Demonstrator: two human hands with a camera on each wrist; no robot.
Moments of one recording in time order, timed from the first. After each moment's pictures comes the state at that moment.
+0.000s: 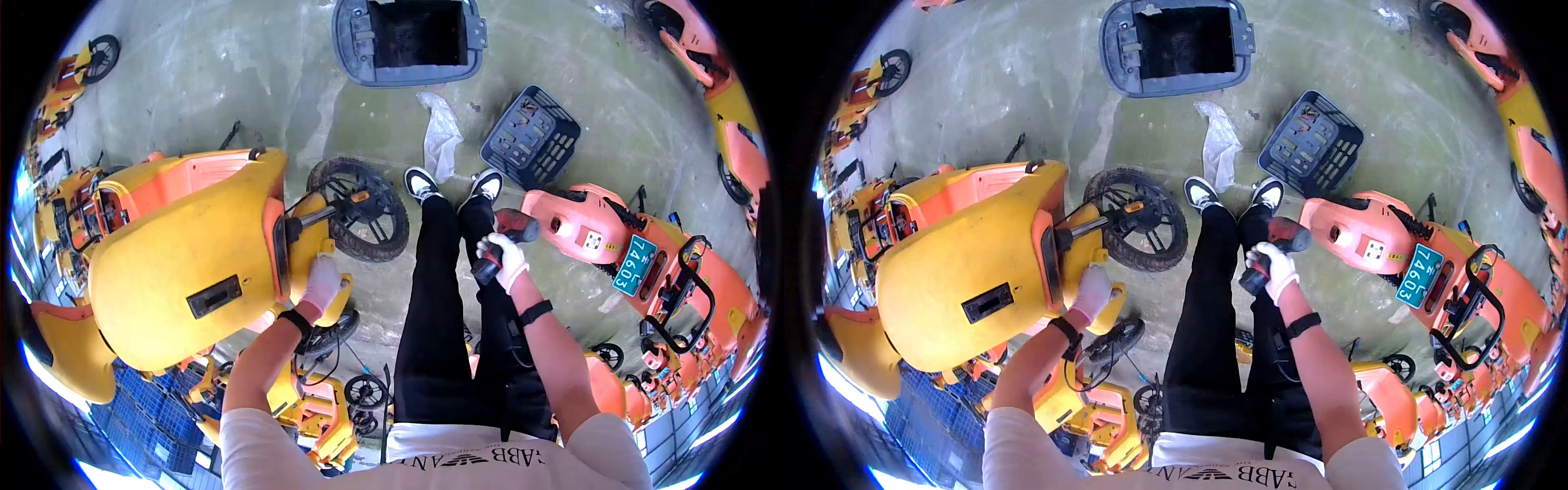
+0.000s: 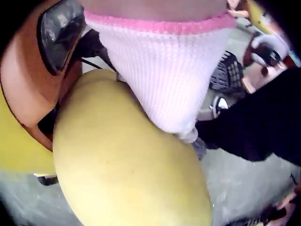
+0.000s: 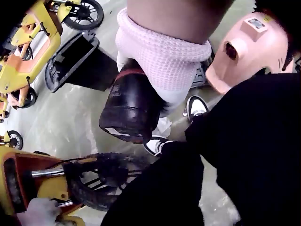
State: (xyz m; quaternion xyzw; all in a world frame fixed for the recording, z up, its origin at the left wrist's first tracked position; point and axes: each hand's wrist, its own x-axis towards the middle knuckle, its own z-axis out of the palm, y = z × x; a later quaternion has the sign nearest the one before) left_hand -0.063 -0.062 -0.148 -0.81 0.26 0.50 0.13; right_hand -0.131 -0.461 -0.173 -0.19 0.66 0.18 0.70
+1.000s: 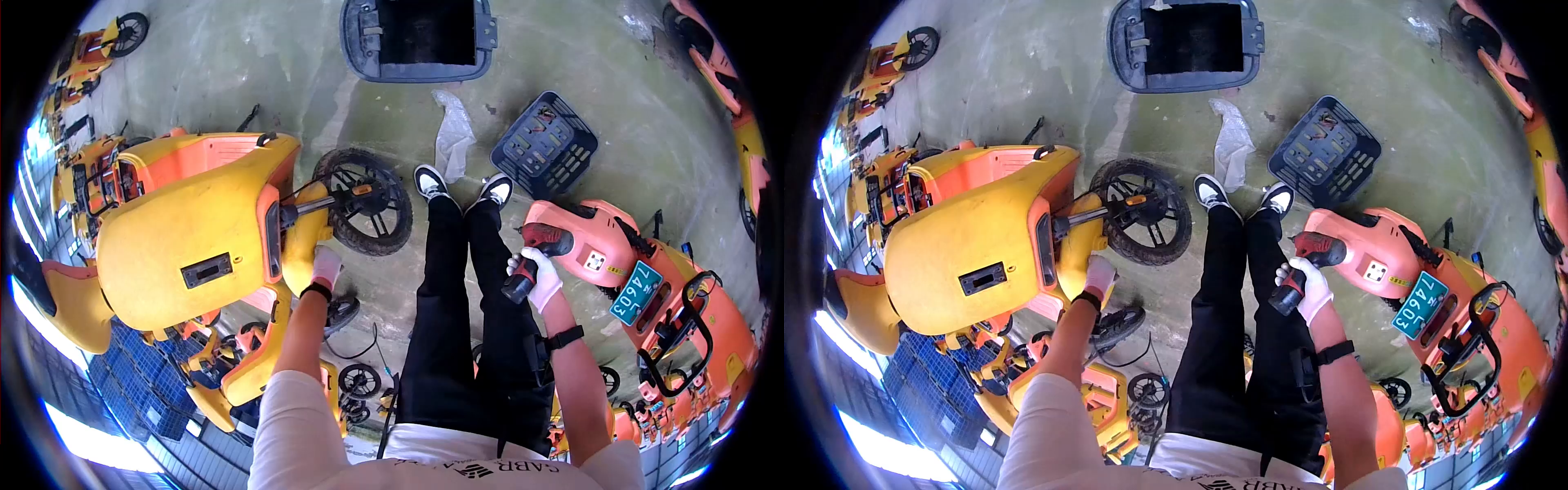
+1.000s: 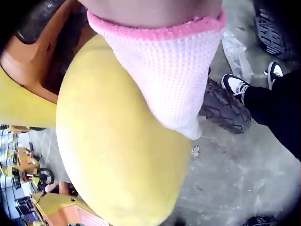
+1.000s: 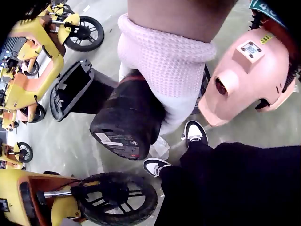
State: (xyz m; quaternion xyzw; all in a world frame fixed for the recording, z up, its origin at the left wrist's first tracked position) left_hand -0.107 -0.046 -0.211 -0.75 0.29 0.51 0.30; right_hand -0.145 -0.551 -0.158 -0.15 0.63 0.24 0.72
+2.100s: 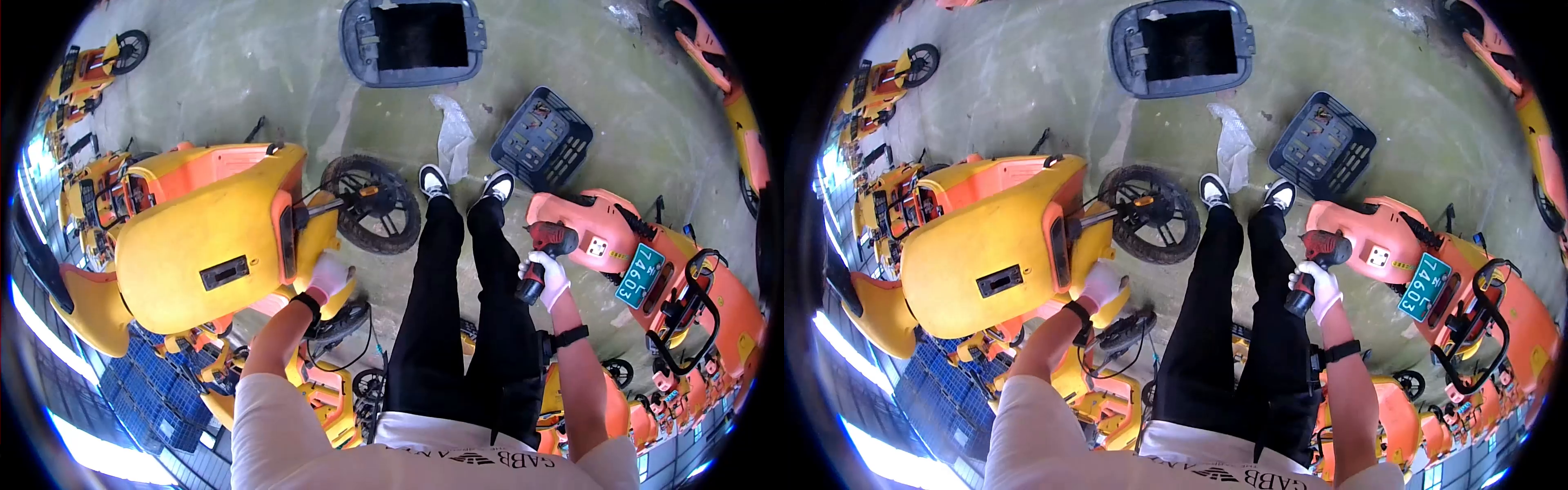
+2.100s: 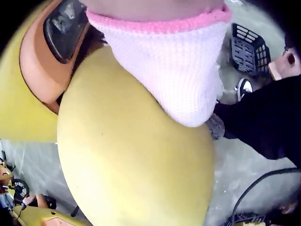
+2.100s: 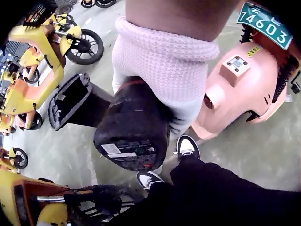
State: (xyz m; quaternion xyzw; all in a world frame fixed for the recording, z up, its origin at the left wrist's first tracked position) left_hand -0.060 -0.086 -0.124 -0.77 0.25 0.56 0.19; right_hand -0.162 -0.555 -0.132 -0.25 0.63 0.25 0.69
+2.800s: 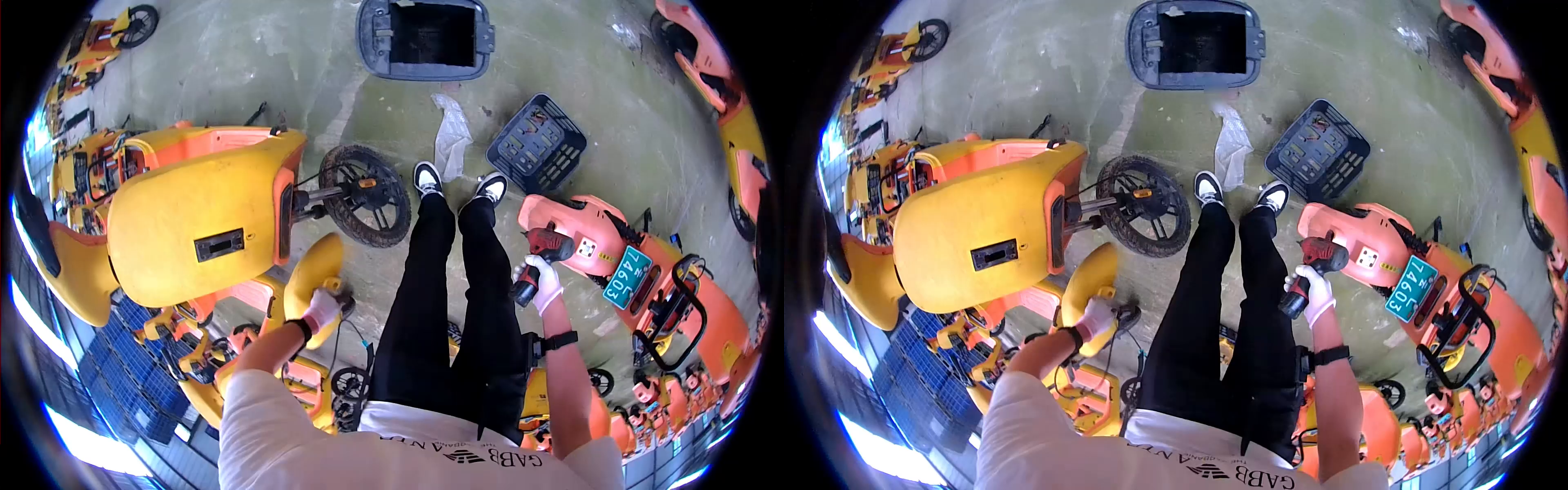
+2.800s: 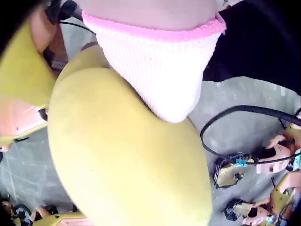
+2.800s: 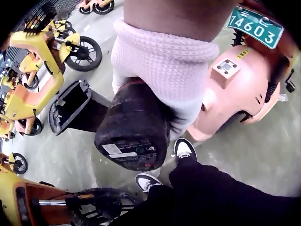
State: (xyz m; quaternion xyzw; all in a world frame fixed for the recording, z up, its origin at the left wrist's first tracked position) left_hand -0.179 -0.036 -0.088 -0.69 0.36 0.60 0.20; right_hand -0.180 -0.556 -0.121 -0.24 0.63 0.22 0.70
